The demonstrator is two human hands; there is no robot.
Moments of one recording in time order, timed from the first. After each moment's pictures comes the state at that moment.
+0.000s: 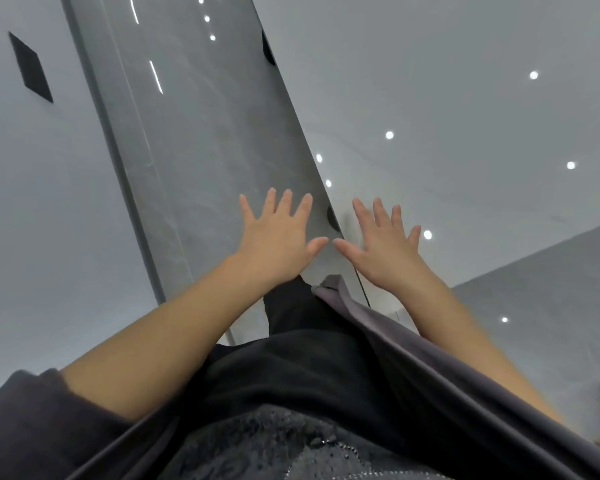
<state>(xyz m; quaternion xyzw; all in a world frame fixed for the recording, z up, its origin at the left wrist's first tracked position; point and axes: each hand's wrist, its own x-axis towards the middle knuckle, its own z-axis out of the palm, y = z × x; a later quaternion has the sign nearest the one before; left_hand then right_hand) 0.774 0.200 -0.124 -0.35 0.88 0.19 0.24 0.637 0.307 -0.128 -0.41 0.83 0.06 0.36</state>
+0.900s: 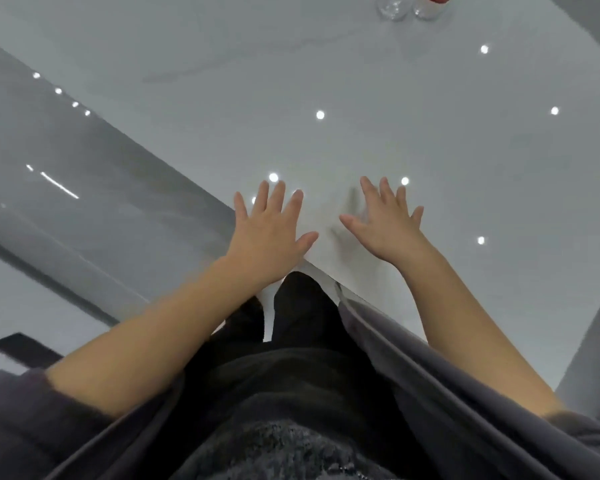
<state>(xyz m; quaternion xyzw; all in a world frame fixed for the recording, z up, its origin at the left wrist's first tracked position) 0.595 -0.244 -0.131 -0.09 0.95 0.16 0.24 0.499 -0.079 -0.123 -0.10 0.92 -0.05 0.37</state>
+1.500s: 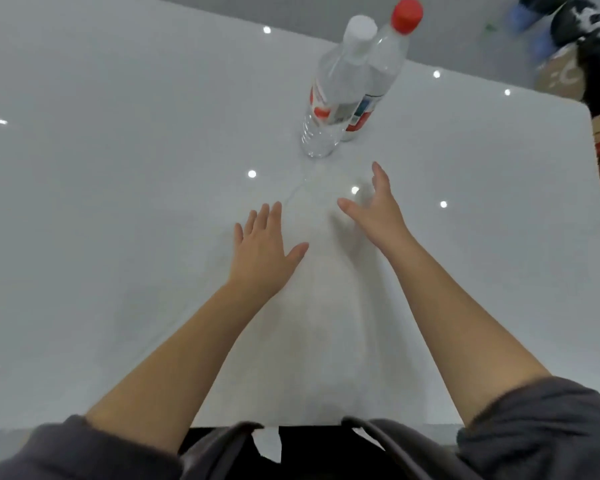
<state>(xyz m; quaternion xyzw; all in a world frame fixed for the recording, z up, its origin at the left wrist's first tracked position) 0.332 -0.351 -0.159 0.03 0.93 0.27 0.24 0.295 -0.158 -0.144 0.23 0.85 -0.45 0.15</state>
